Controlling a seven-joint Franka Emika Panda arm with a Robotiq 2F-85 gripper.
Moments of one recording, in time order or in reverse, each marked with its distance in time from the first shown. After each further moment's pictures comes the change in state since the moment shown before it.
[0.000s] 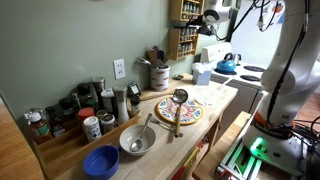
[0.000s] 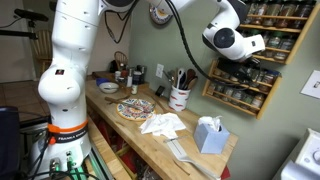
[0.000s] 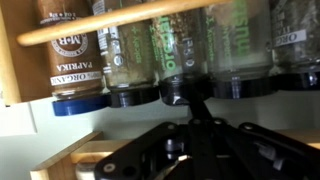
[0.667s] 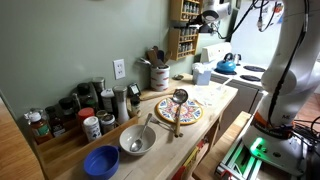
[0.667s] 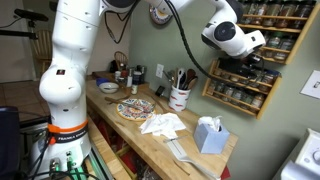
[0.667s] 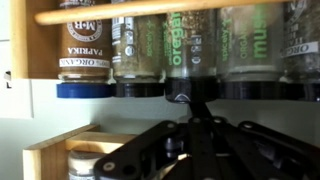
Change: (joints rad) arm 0.023 0.006 0.000 0.016 -0.174 0.081 0.039
